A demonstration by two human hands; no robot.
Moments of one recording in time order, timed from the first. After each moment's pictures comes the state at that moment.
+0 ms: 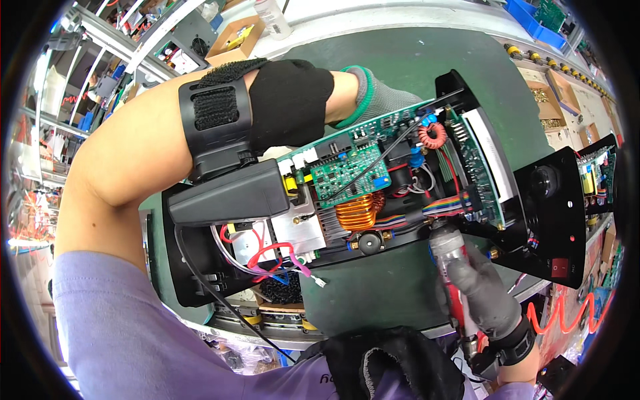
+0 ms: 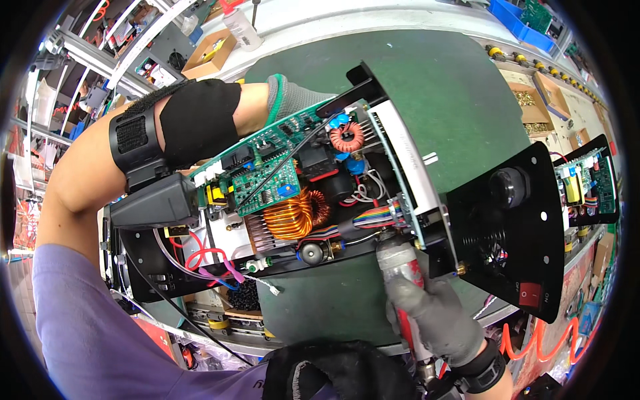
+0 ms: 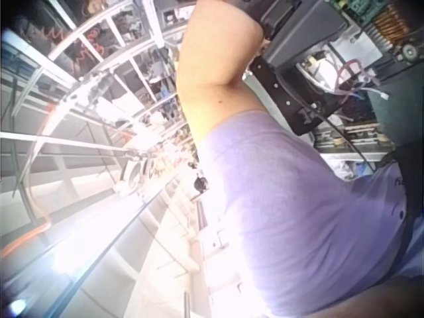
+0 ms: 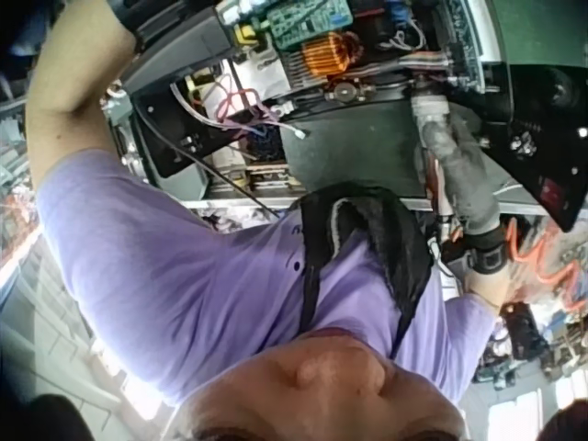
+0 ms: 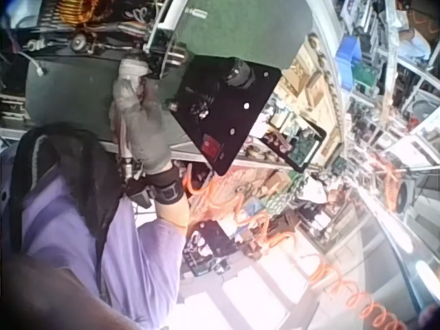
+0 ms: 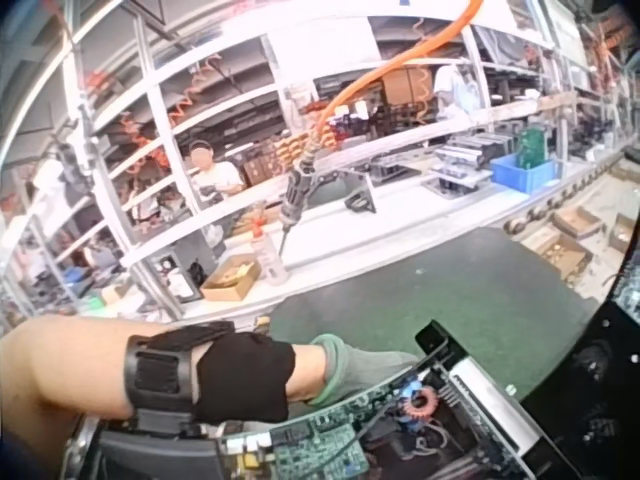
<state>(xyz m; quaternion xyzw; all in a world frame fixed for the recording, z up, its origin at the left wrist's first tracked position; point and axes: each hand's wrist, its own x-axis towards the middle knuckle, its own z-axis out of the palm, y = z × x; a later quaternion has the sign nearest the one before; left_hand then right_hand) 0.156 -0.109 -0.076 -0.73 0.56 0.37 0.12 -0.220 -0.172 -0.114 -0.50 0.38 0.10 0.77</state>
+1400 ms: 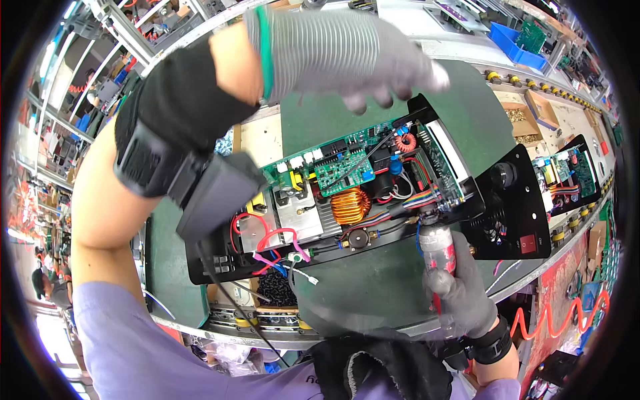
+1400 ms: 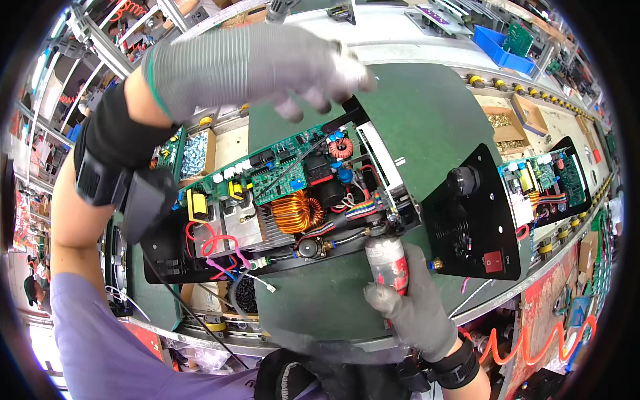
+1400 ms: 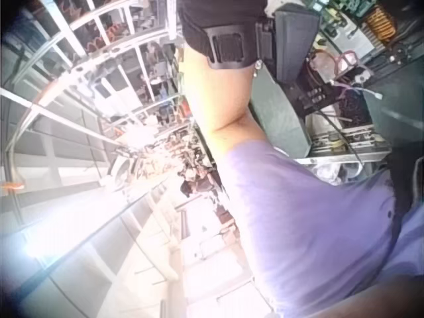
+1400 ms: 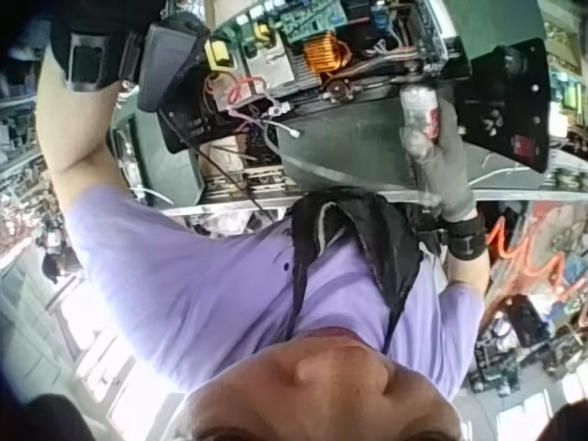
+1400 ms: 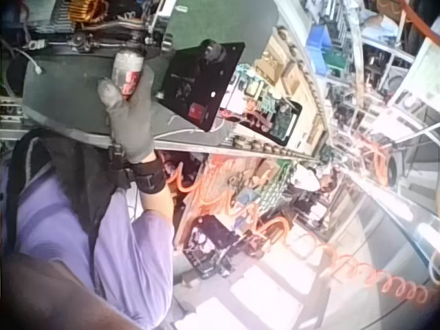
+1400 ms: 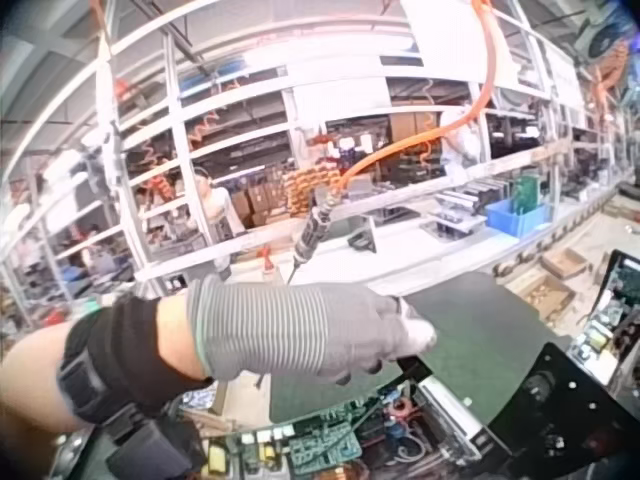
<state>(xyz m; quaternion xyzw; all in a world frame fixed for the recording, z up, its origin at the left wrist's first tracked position) 0.086 -0.134 0.035 -0.70 0.62 0.31 -0.17 -0.229 -0.149 -0.102 -0.65 0.31 -0.04 0.69</state>
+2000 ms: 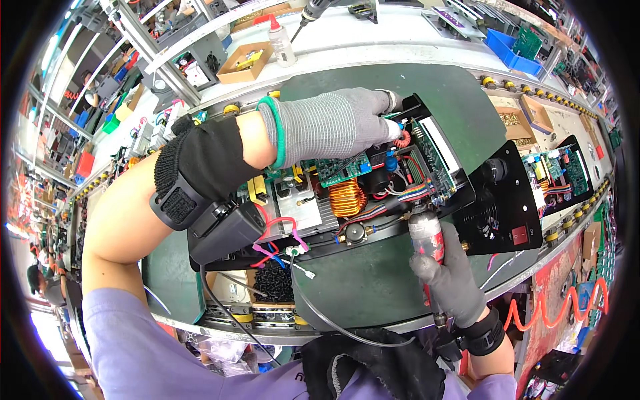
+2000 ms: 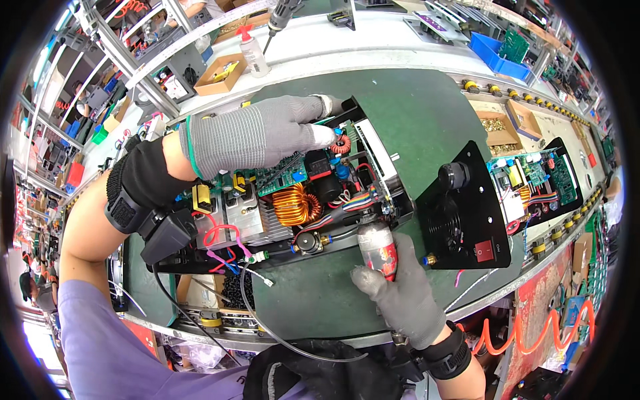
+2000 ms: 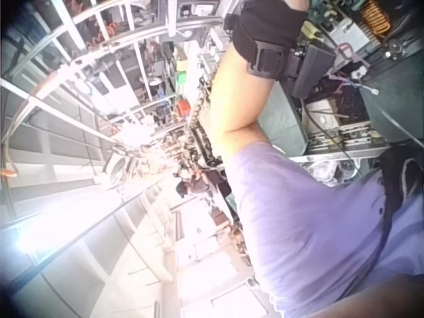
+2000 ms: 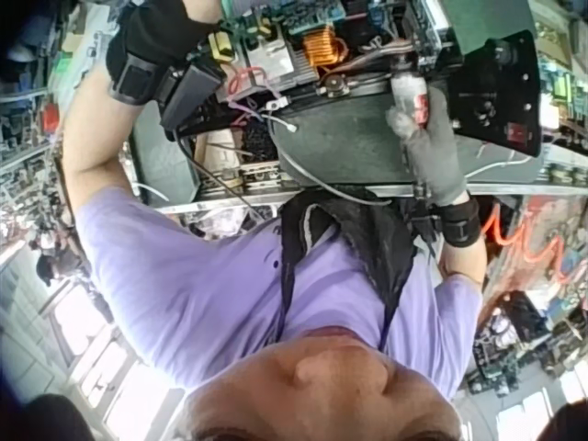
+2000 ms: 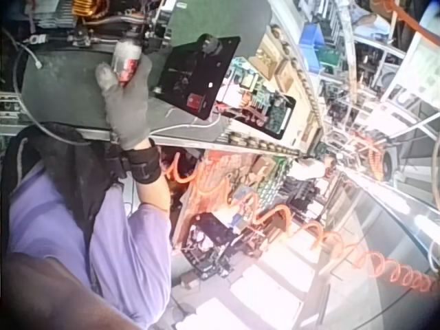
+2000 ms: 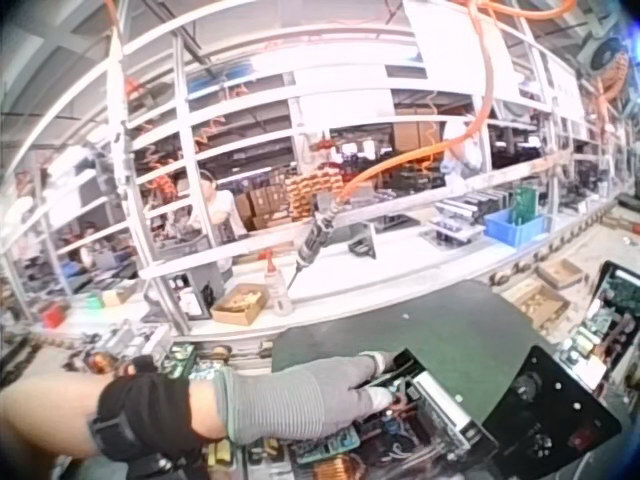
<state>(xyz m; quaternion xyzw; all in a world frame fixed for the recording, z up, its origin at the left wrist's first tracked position) 0.062 -0.101 -0.008 -0.74 0.59 0.31 -0.12 -0.215 -0.144 -0.108 -0.71 0.31 -0.08 0.63</state>
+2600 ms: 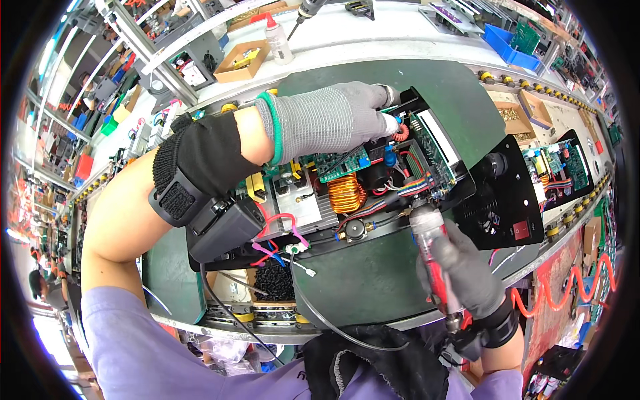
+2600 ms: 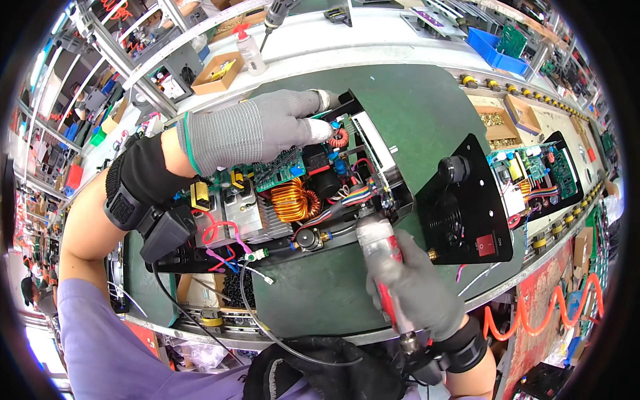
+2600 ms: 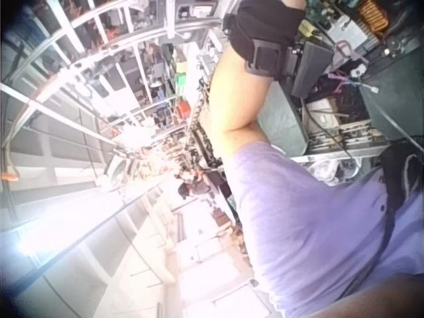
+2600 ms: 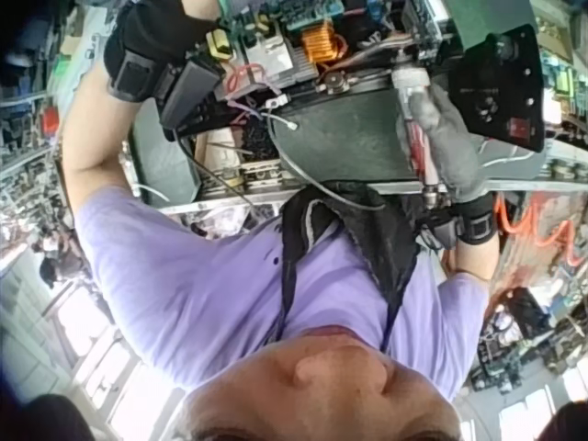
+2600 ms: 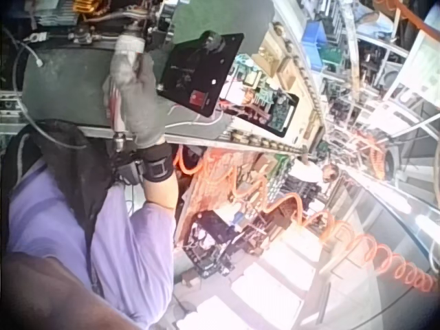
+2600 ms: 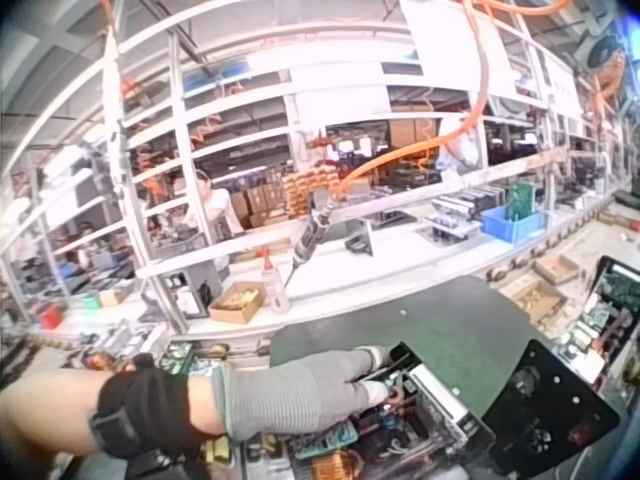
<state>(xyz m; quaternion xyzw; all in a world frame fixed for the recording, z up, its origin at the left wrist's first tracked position) 0.062 -0.101 -0.011 -0.75 0.59 0.26 -0.13 -0.215 -0.156 -0.082 -0.62 0.32 -0.01 0.72</state>
